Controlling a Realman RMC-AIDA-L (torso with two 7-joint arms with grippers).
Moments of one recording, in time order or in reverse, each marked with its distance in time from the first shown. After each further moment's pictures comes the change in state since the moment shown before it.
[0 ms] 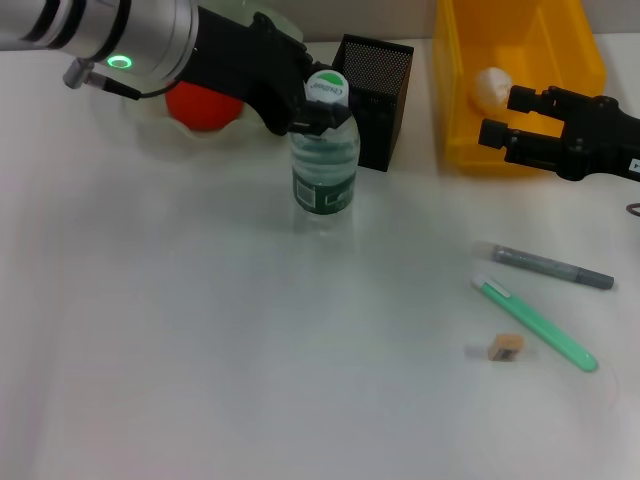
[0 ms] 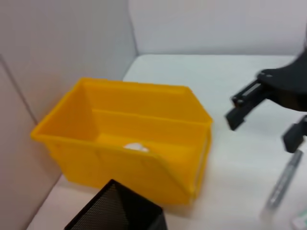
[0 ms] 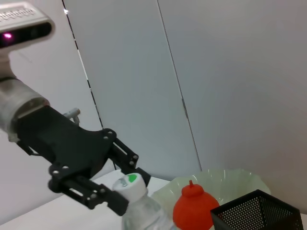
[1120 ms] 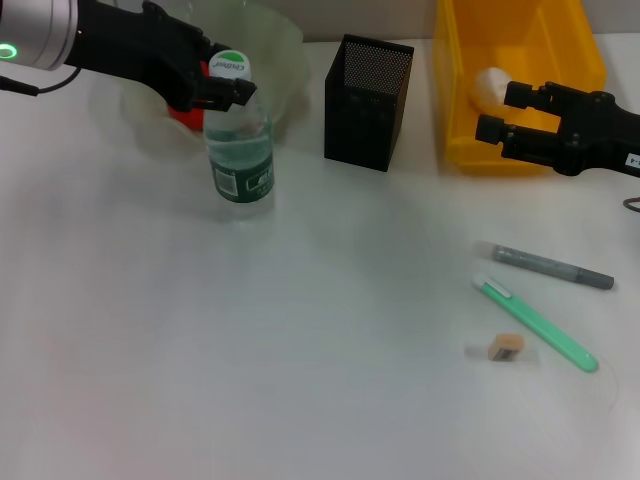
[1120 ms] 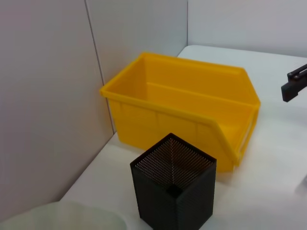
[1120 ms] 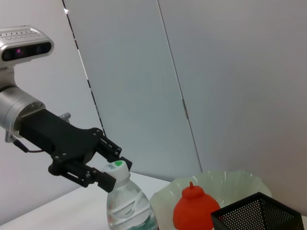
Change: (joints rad) left arm 0.018 0.055 -0.237 -0.090 0.017 0.079 0.072; right arm 0.011 0.000 0.000 0.000 -0.003 0.006 0.006
